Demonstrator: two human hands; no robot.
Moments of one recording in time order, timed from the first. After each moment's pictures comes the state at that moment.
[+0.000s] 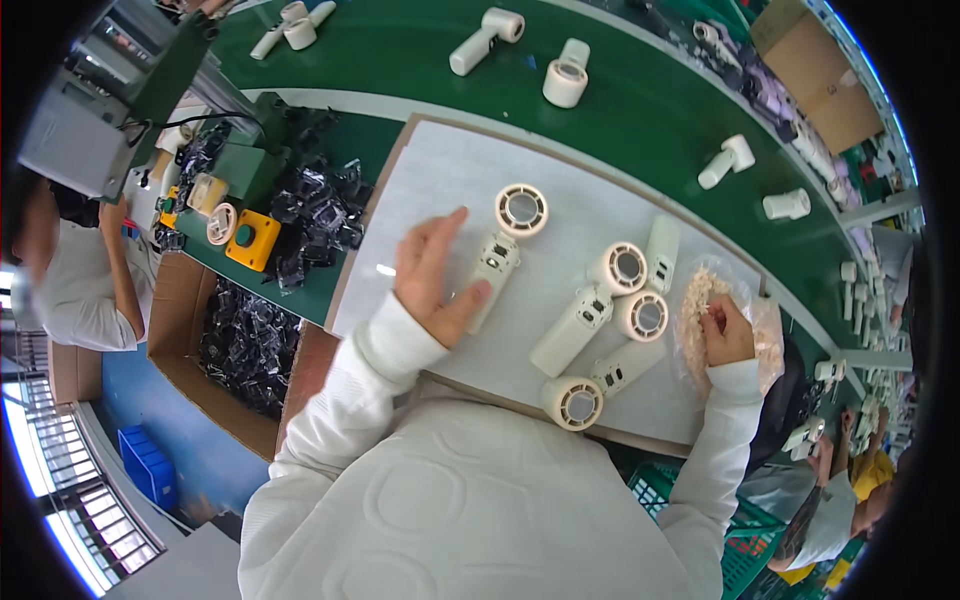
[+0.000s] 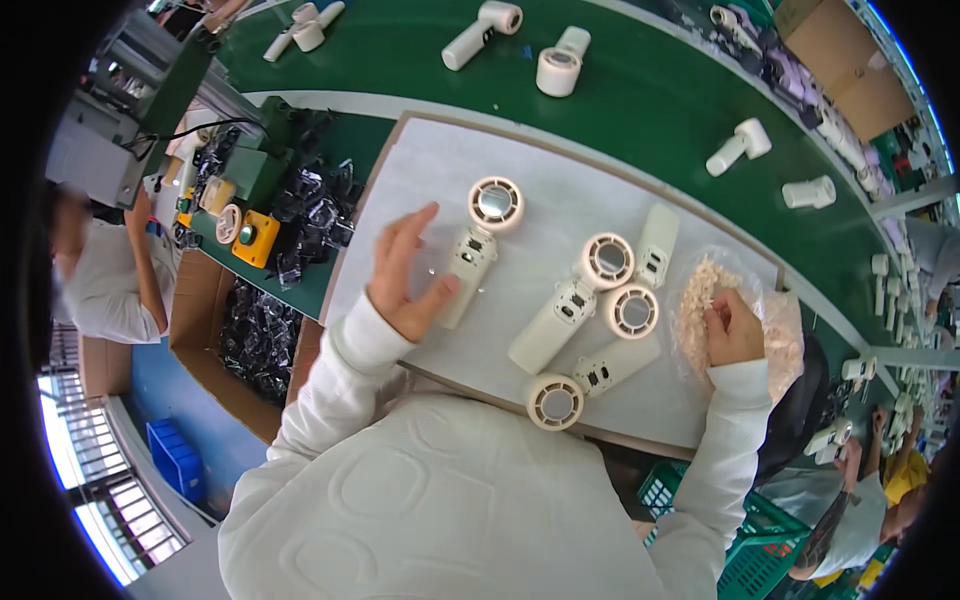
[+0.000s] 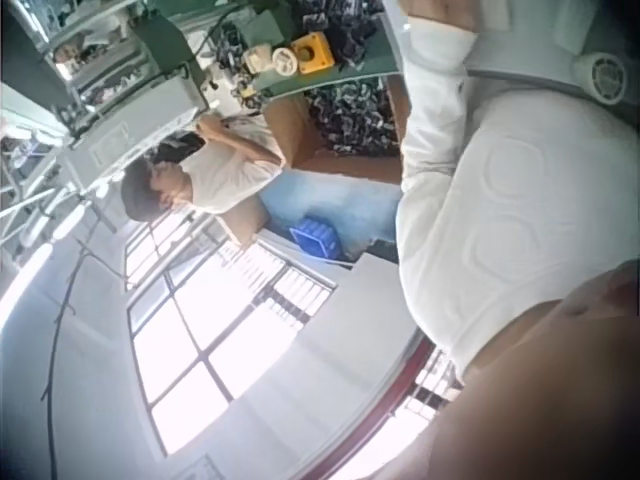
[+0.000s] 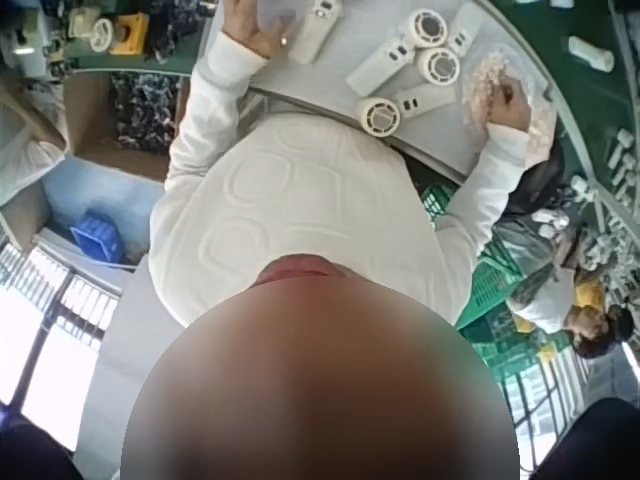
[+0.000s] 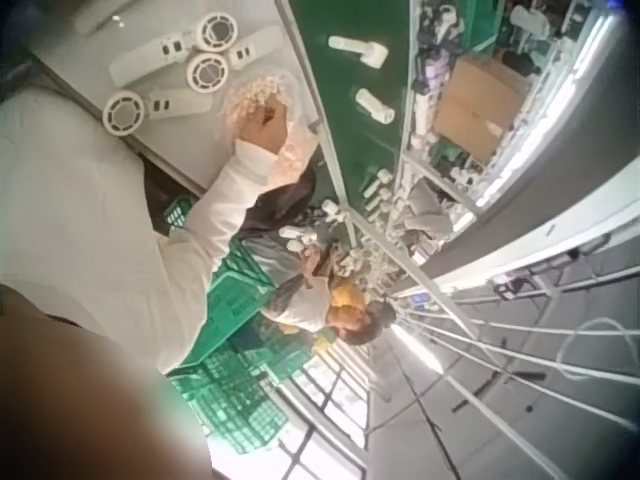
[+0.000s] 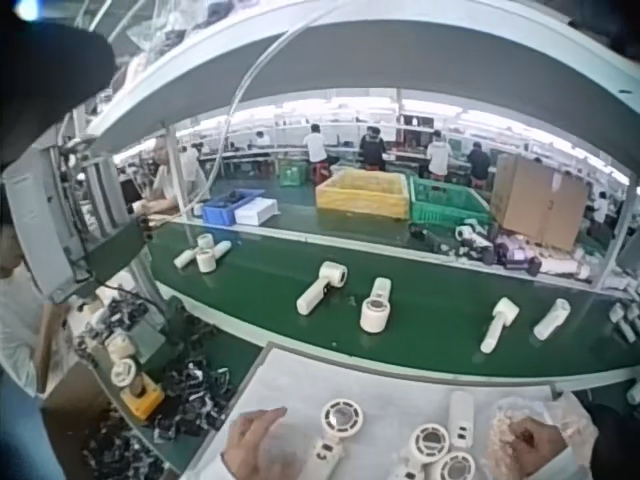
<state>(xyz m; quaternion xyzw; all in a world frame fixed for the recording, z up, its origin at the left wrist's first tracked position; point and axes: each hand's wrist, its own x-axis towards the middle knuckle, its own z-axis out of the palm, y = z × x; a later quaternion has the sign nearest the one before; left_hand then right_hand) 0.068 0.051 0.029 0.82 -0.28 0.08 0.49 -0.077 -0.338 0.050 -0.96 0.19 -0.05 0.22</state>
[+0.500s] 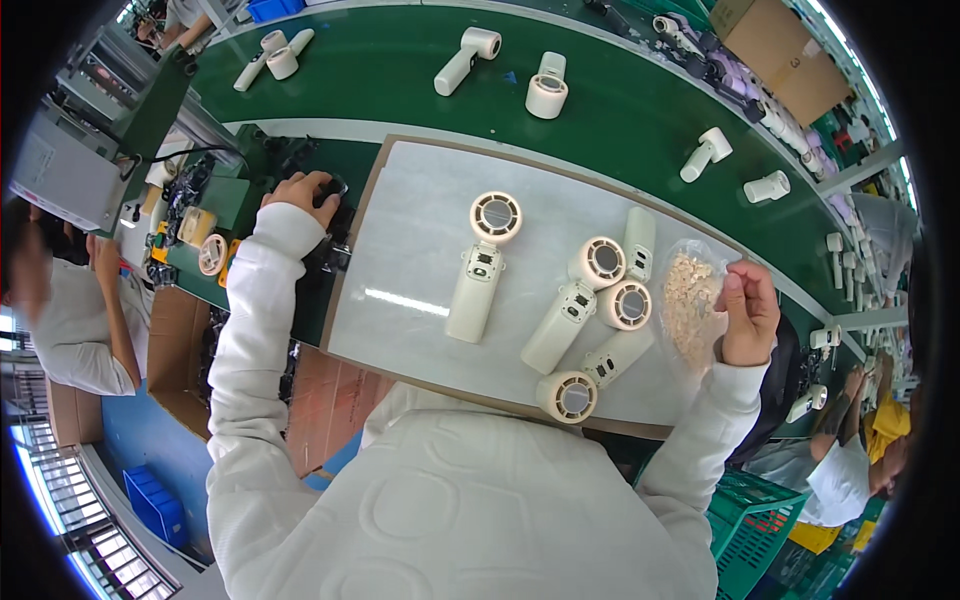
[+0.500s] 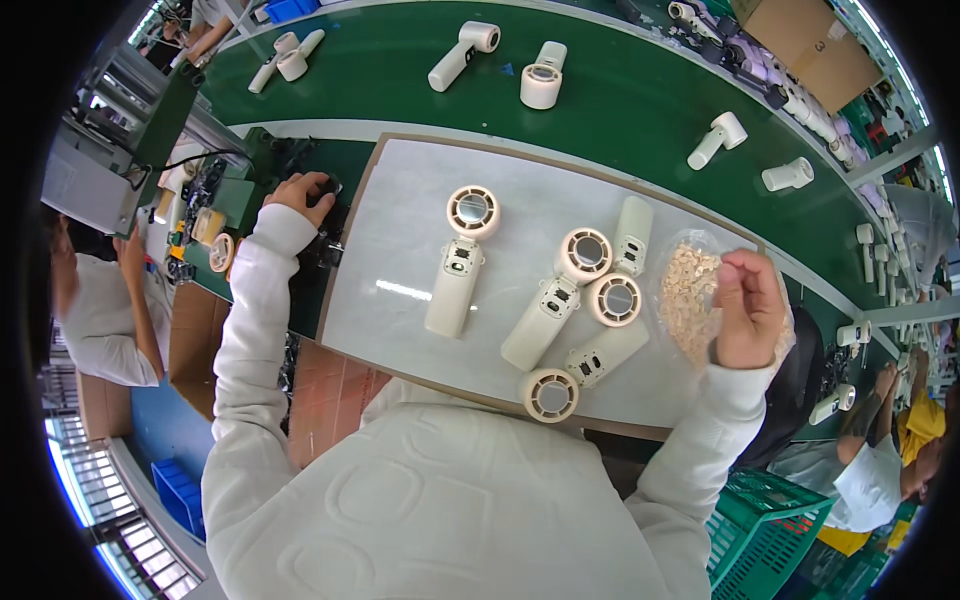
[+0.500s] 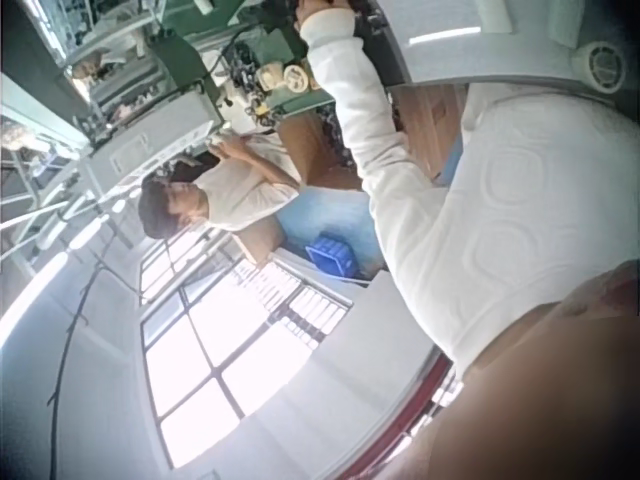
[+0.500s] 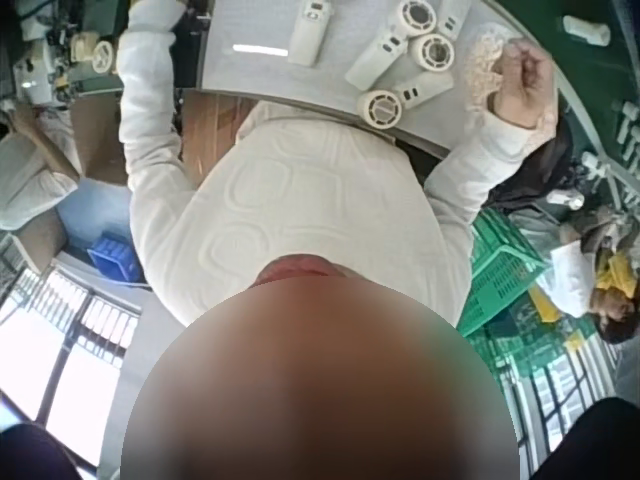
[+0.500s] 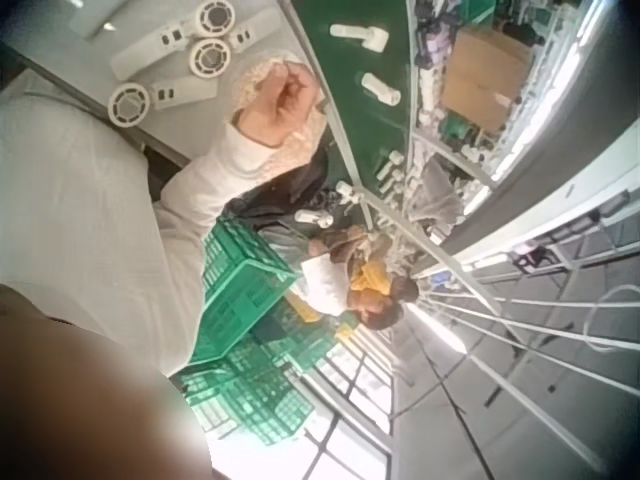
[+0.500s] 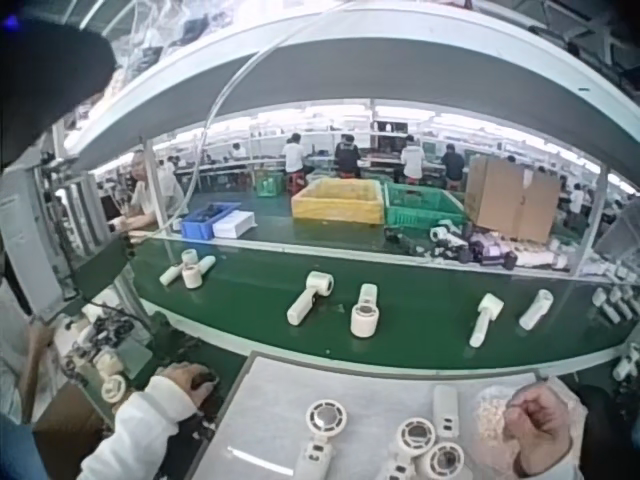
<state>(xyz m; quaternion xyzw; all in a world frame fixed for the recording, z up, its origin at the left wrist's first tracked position) 0.235 0.160 0.028 0.98 -0.17 0.03 0.07 -0.061 -0.269 0.115 -0.79 0.16 -0.30 0.51</state>
